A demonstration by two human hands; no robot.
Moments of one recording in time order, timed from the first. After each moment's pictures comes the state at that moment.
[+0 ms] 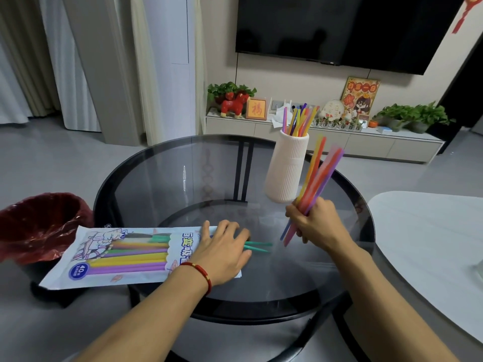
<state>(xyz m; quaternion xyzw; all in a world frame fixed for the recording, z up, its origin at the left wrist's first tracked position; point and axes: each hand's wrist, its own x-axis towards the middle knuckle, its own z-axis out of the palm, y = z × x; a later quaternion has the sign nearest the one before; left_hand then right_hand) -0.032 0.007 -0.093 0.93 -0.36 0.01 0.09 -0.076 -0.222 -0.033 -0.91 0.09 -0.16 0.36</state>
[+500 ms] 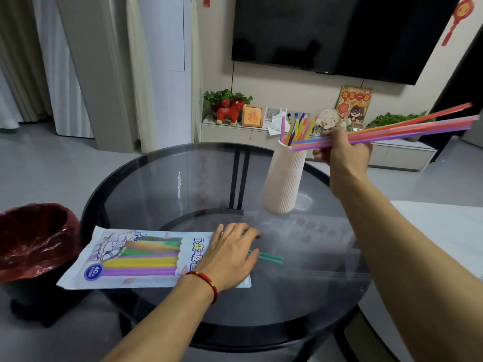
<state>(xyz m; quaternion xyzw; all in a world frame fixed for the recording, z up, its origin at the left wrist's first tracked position) -0.017 -0.016 -0.083 0.90 -0.39 0.06 0.21 -0.003 -0.252 0.073 -0.59 0.17 -0.42 0.66</state>
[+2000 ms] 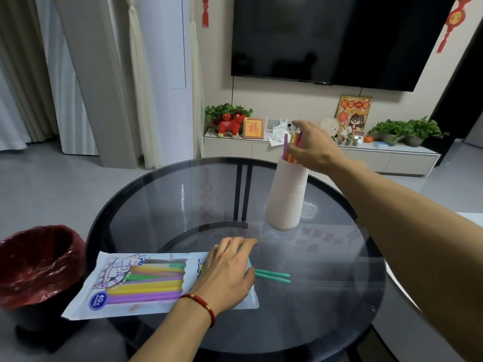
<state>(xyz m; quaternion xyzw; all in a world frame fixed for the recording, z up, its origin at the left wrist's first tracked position) -0.014 -0.001 -0.069 0.90 -0.36 0.05 0.24 0.052 -0.247 0.116 -0.96 0.05 -0.23 0.13</state>
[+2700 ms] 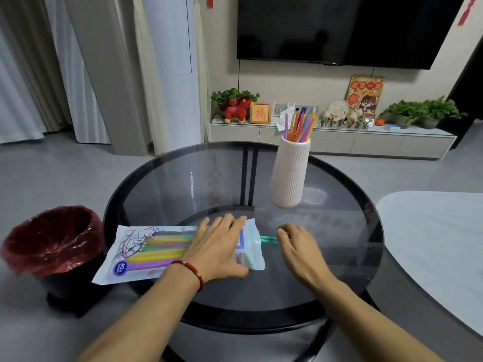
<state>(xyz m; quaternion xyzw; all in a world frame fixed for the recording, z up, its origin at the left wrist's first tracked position) -0.019 0.024 -0.061 0.93 -0.36 0.03 0.06 -0.081 -0.182 -0.095 -0.93 0.13 -0.14 0.33</state>
